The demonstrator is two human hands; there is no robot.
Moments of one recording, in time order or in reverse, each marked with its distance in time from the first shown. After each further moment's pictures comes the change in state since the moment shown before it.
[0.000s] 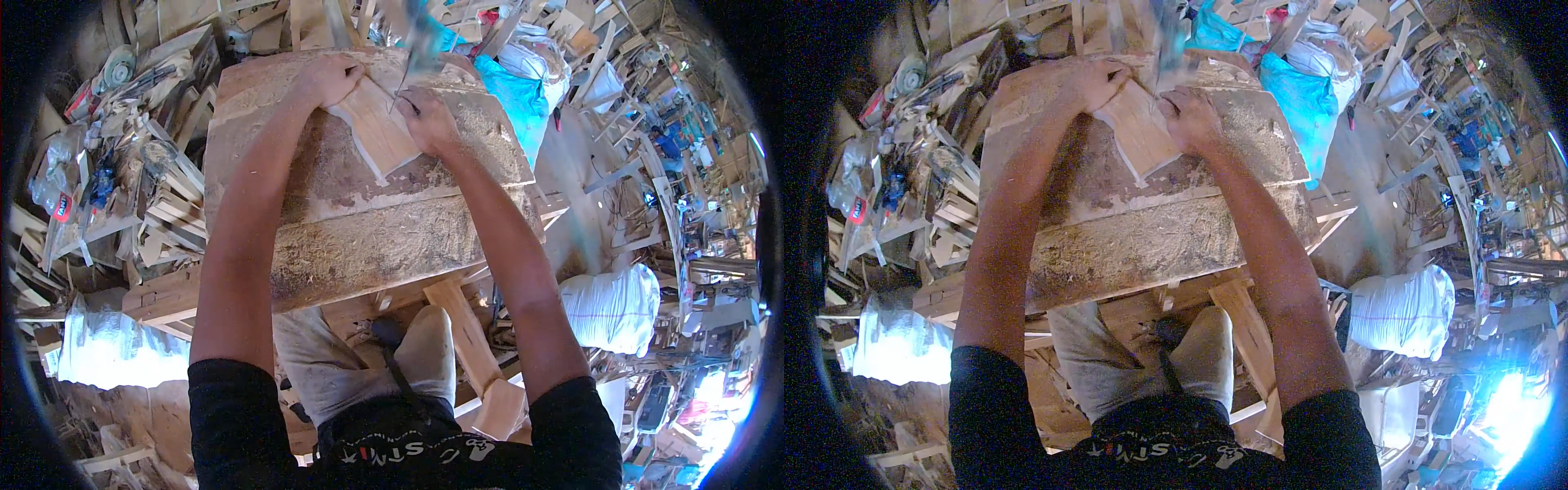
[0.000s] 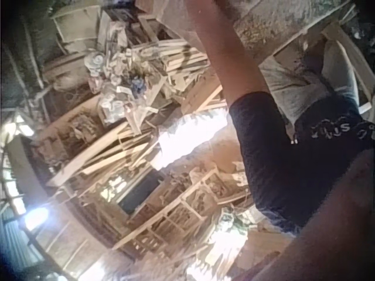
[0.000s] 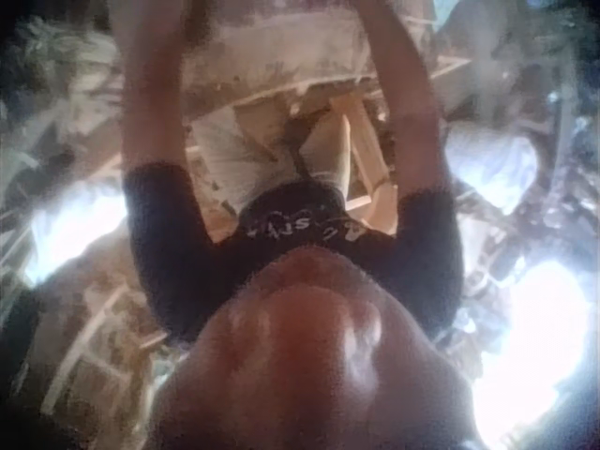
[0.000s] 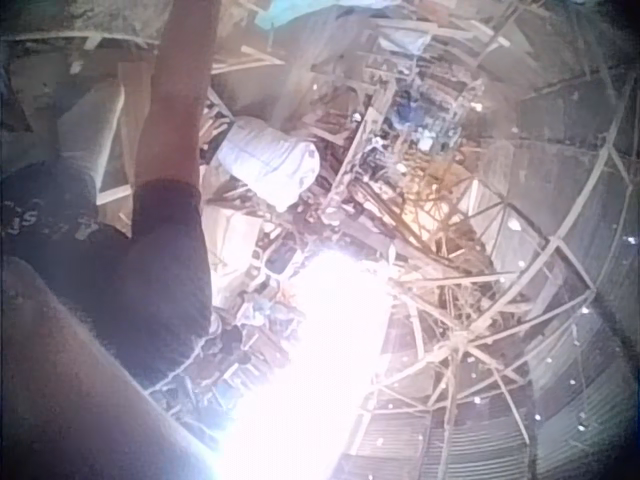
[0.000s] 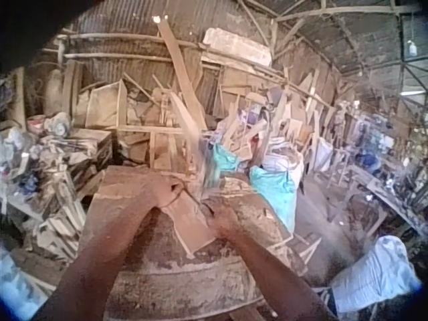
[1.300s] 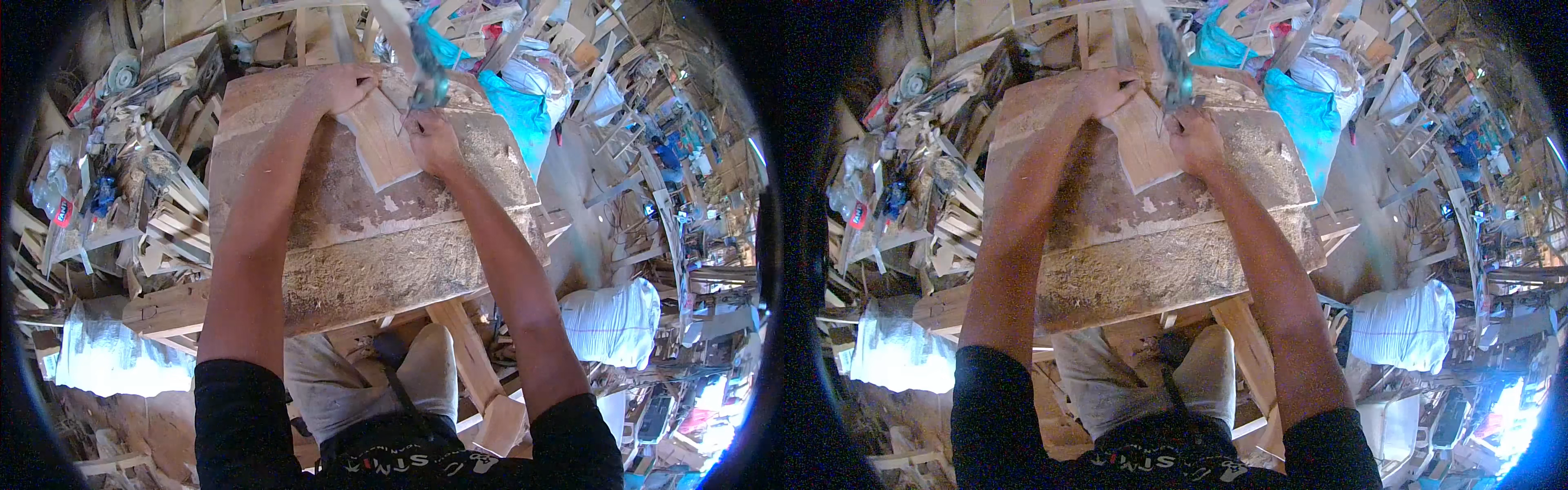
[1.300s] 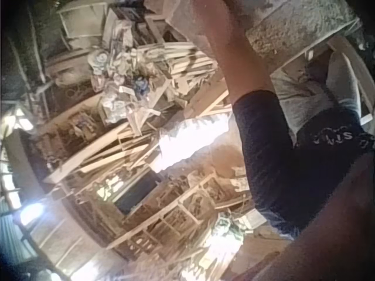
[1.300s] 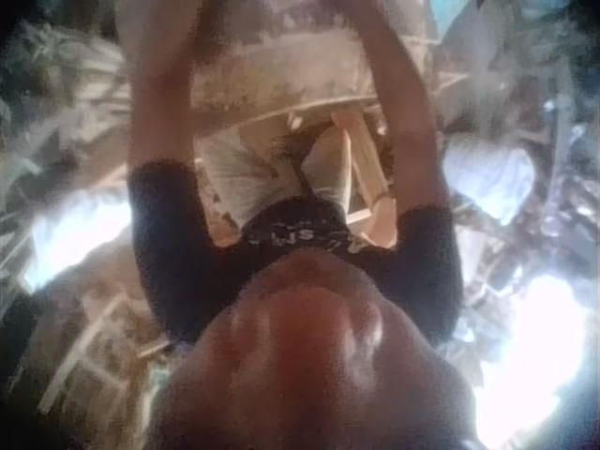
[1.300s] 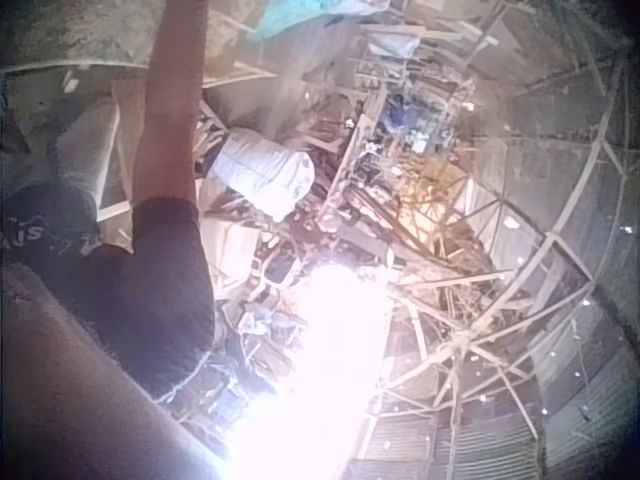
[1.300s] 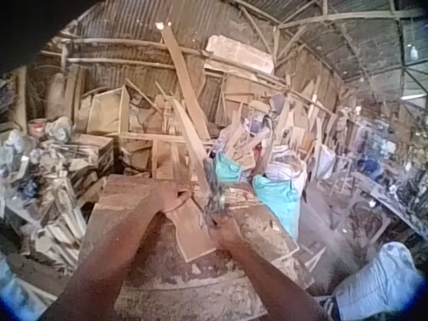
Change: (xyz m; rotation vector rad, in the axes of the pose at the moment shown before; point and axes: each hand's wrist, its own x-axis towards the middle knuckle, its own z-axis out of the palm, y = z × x) left_hand 0.026 -0.015 0.000 0.025 -0.144 0.087; right_hand 0.005 -0.008 0.007 0.041 -0.042 0.155
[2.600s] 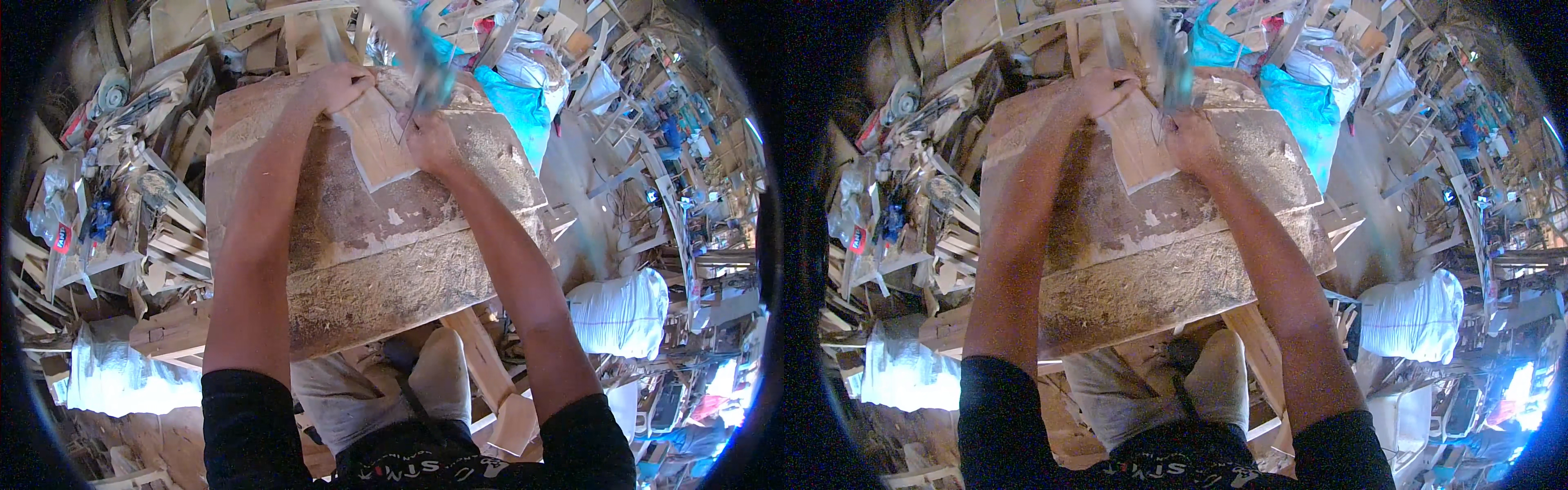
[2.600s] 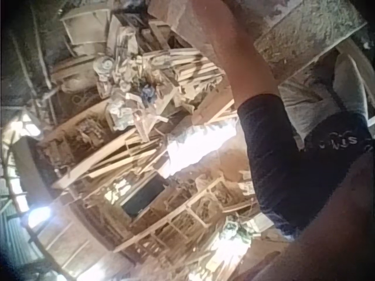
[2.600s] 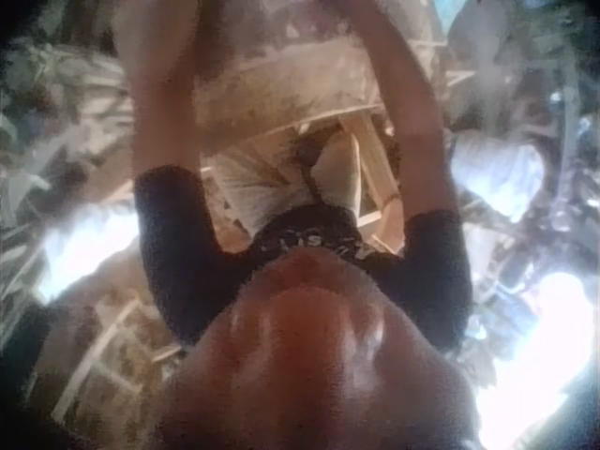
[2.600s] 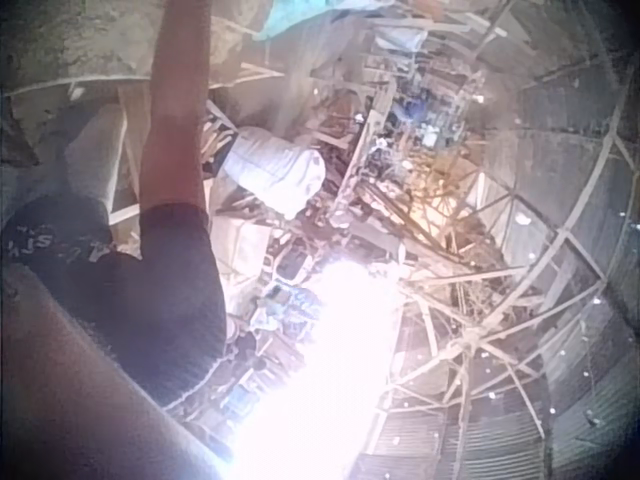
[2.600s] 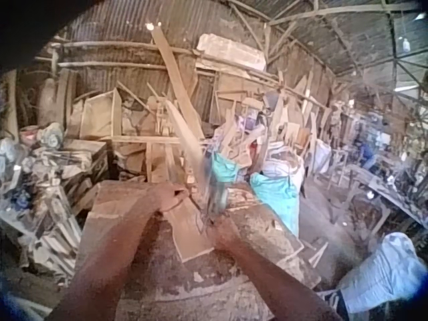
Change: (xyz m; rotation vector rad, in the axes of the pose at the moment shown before) left_hand 0.018 -0.015 0.006 -0.100 0.066 0.012; right_hand 0.017 0.006 0.009 -0.088 0.000 -0.001
